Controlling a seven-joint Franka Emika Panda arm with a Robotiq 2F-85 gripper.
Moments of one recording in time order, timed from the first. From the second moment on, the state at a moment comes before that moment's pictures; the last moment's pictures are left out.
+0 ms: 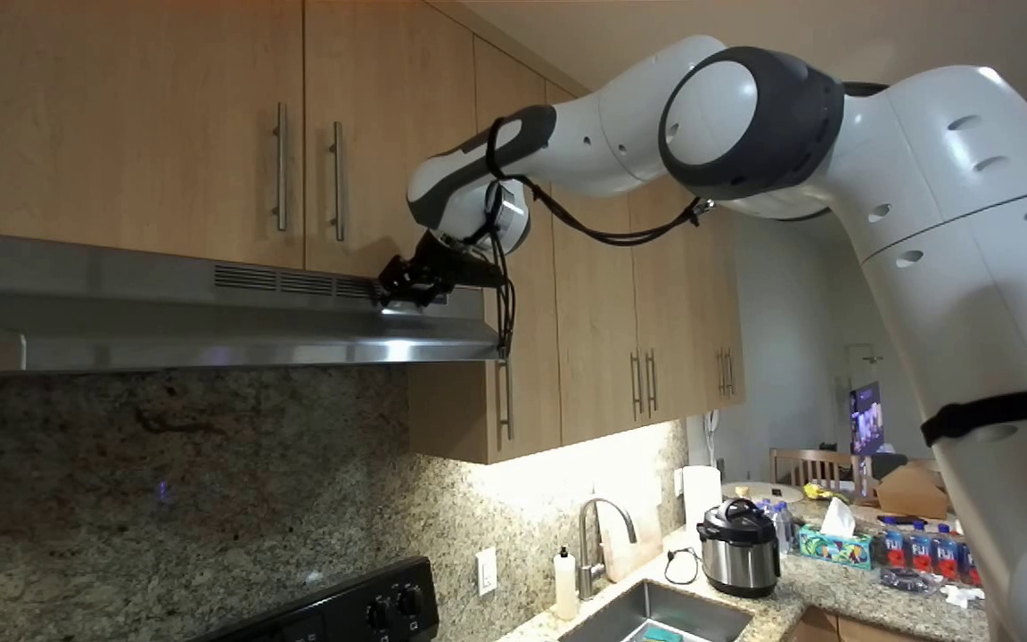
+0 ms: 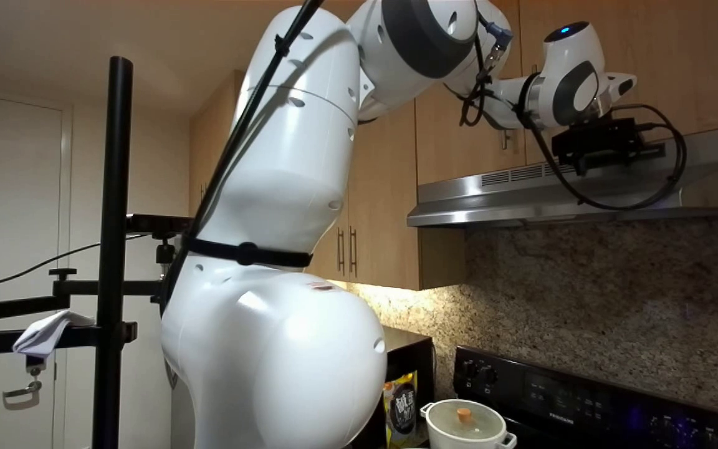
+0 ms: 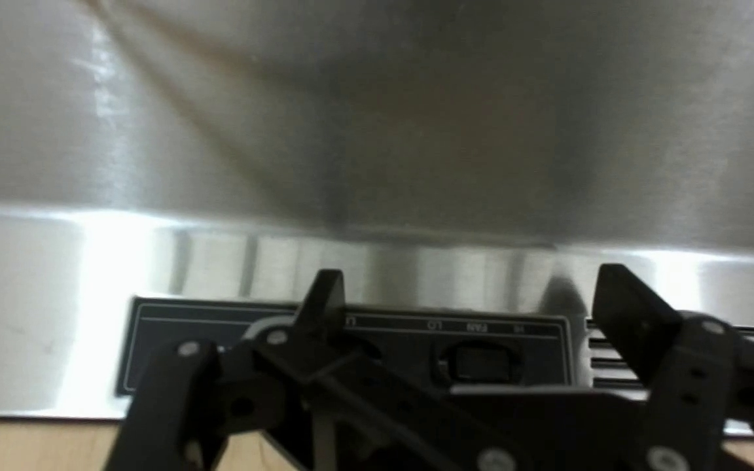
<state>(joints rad) 0.10 0.22 -0.14 -1.44 0.30 2.57 -0.38</state>
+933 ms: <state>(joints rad) 0.07 0.13 -0.12 -1.53 0.27 2.61 -0.37</state>
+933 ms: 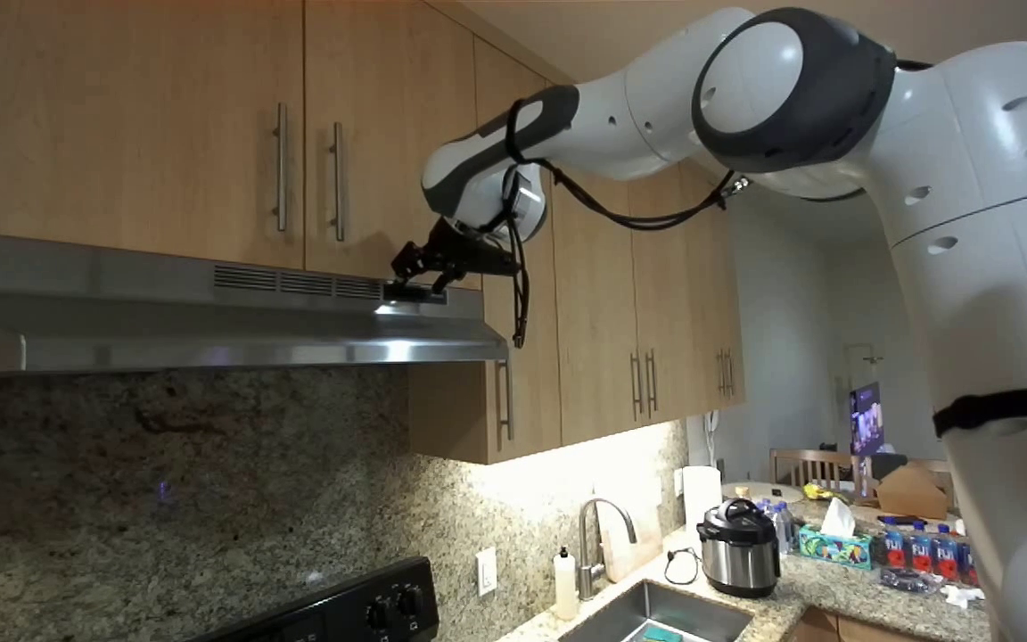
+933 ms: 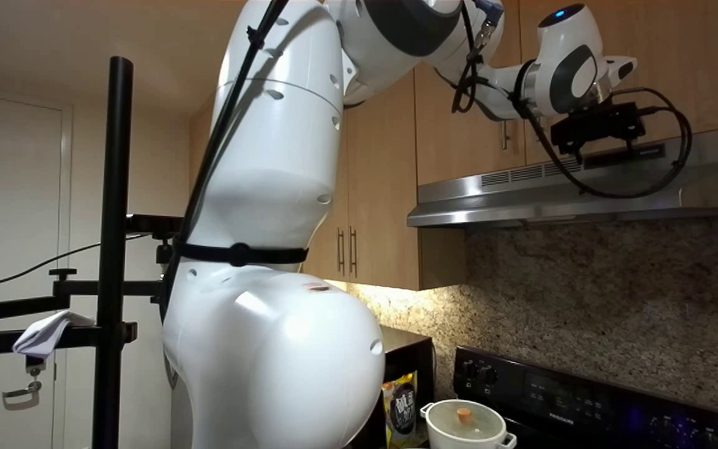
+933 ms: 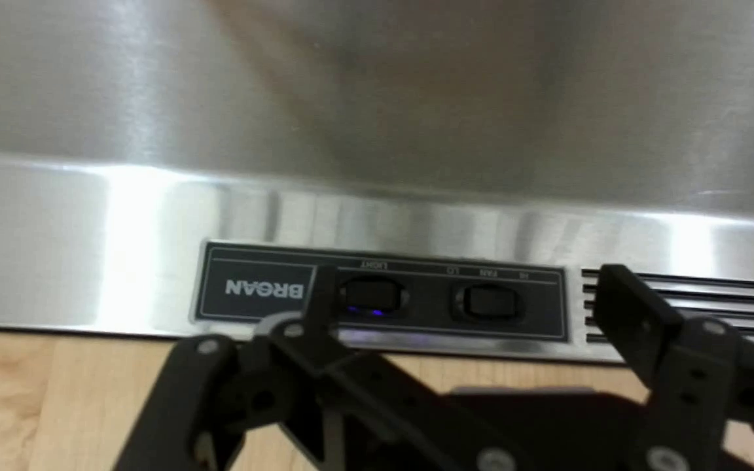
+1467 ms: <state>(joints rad) 0.04 0.13 -0.05 -1.53 0.16 2.60 -0.35</state>
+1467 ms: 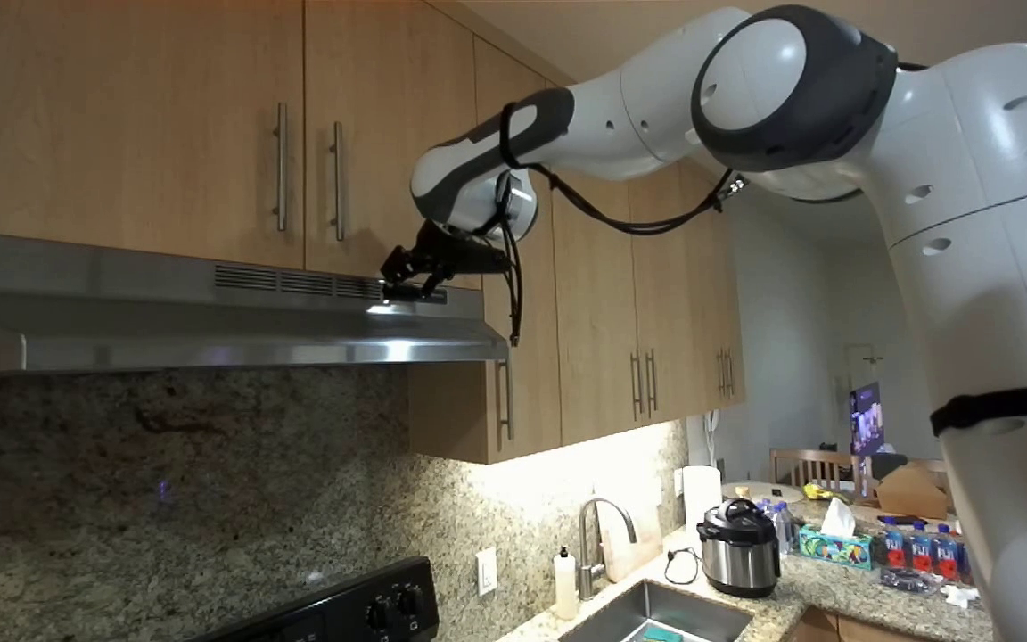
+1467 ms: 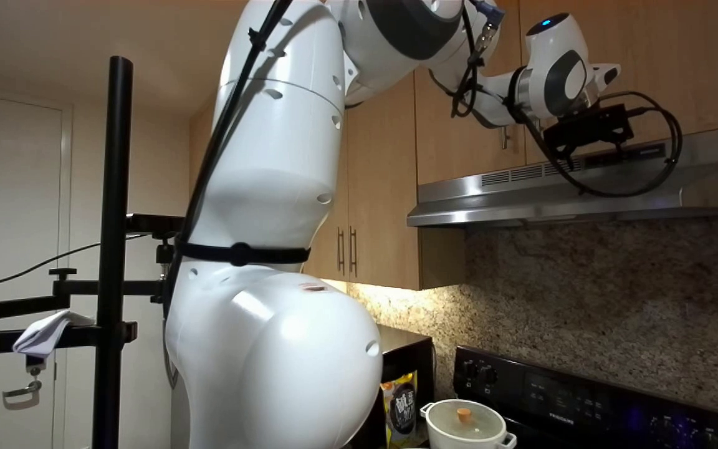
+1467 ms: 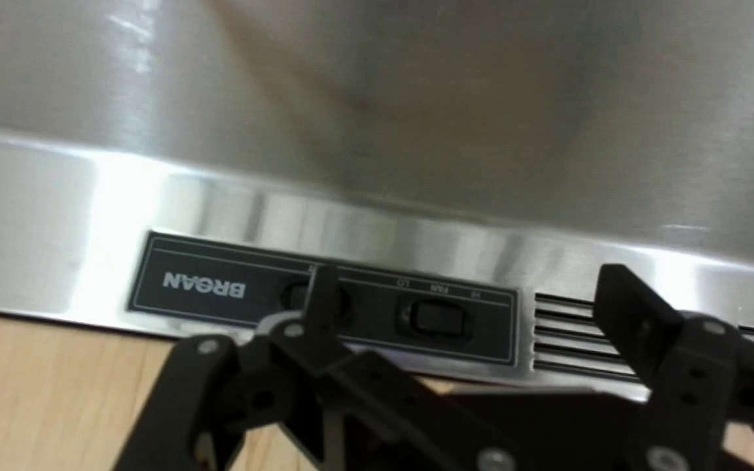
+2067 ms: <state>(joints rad) 0.04 0.20 -0.04 -1.43 0.08 2.57 -0.27</state>
